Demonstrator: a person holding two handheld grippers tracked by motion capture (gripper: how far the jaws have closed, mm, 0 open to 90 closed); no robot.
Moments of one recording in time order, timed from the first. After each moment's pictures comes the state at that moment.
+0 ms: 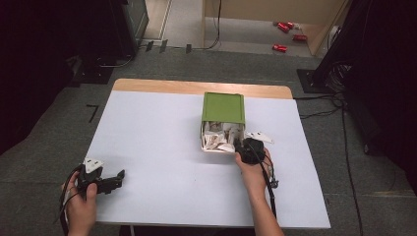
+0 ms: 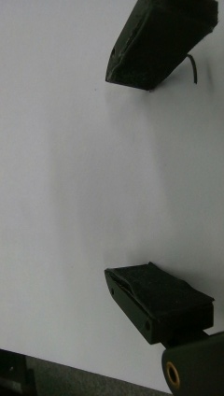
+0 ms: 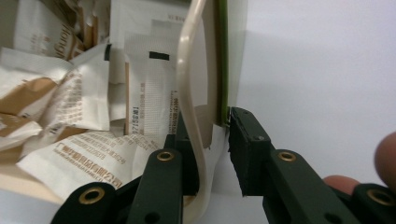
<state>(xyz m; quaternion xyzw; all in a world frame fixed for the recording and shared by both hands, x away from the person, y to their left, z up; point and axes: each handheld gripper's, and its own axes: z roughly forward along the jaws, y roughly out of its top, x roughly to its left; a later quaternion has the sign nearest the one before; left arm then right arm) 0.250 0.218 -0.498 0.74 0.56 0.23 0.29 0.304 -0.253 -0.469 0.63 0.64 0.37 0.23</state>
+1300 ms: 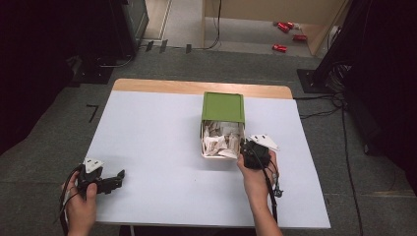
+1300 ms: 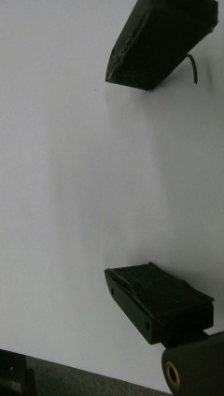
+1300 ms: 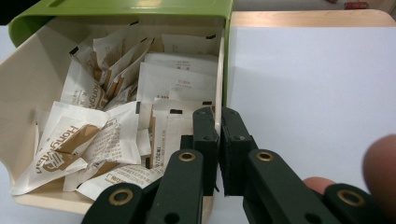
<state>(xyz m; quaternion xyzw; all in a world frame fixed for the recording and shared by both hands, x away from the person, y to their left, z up) 0.251 0.218 -0.498 0.74 0.56 0.23 0.29 0.271 -0.247 -0.430 0.62 0.62 0.39 0.28</state>
